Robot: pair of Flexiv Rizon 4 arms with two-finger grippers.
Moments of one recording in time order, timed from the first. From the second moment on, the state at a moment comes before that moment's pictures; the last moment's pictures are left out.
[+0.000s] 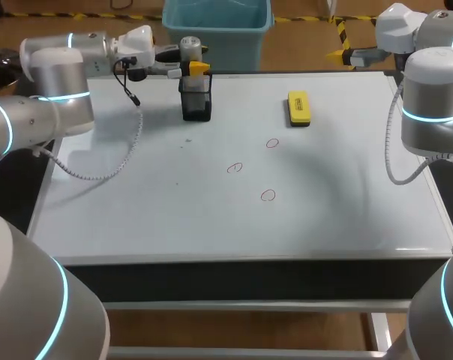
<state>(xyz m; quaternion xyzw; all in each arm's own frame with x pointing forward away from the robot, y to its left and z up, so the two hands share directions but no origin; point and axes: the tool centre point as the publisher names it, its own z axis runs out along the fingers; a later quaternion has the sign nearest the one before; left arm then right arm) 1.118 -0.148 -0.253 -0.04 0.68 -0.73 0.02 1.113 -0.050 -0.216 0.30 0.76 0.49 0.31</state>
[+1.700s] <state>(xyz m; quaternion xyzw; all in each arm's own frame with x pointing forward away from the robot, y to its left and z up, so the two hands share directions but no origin) 1.023 -0.126 -0.187 0.00 0.69 -0.72 0.05 1.113 -0.050 -0.216 0.30 0.76 0.49 0.31</state>
